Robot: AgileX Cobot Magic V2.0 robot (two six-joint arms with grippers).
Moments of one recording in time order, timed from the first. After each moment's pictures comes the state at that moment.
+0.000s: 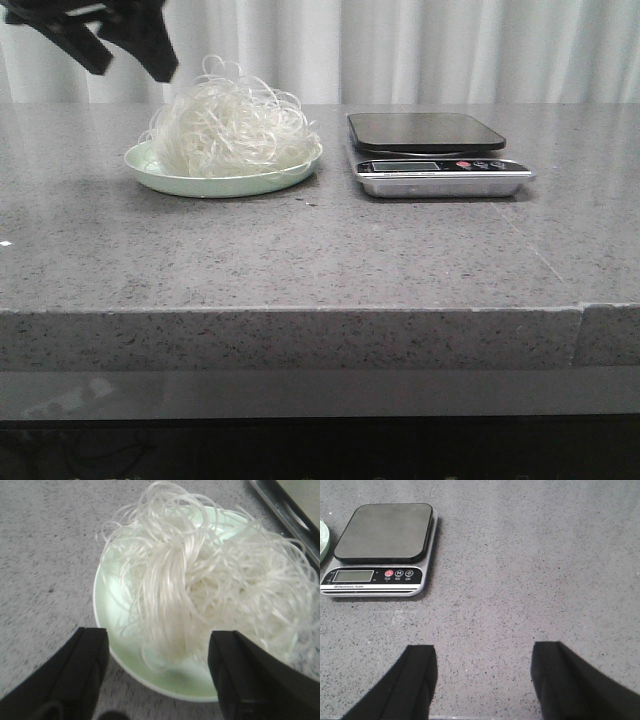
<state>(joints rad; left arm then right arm) -0.36 1.60 -1.29 -0.08 0.53 0.09 0.03 0.57 -0.67 0.04 0.64 0.05</state>
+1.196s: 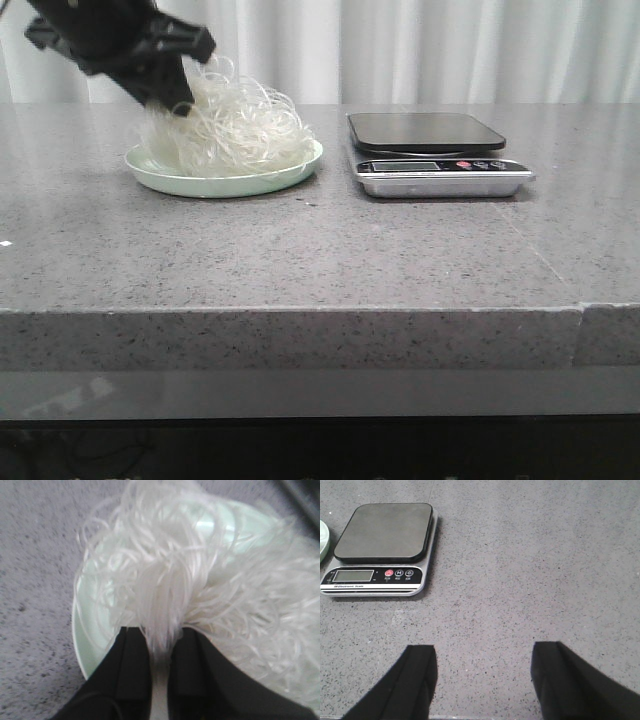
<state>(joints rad) -0.36 1.71 -1.36 -0.08 0.50 0.09 0.03 0.57 -0.67 0.04 0.64 0.05</state>
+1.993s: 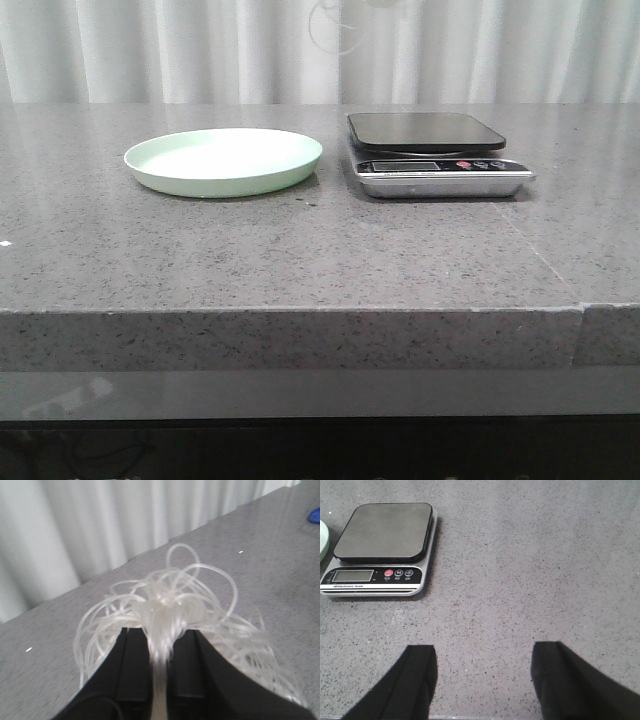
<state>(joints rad) -0.58 1.79 -1.97 -0.08 0.61 0.14 0.03 0.57 -0.67 0.04 0.64 0.05</state>
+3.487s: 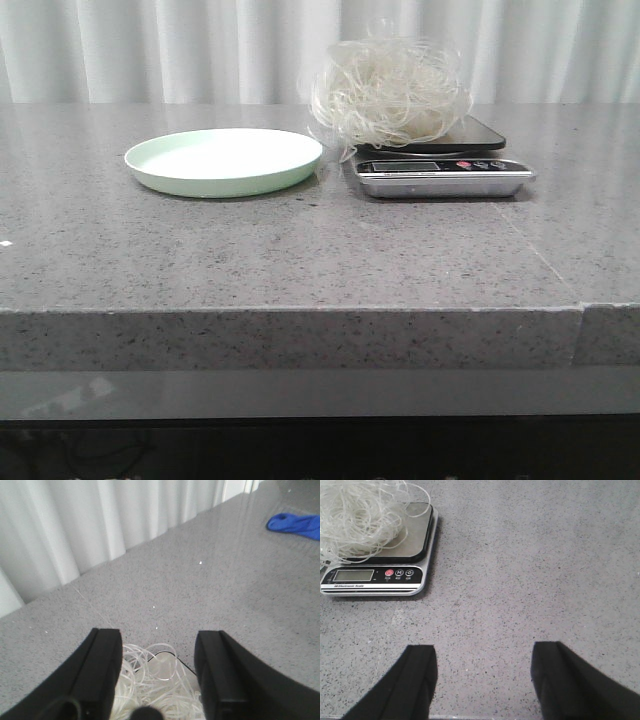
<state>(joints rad) -0.64 1.95 -2.22 -0.14 0.71 0.15 0.03 0.57 -0.67 0.04 0.64 0.05</state>
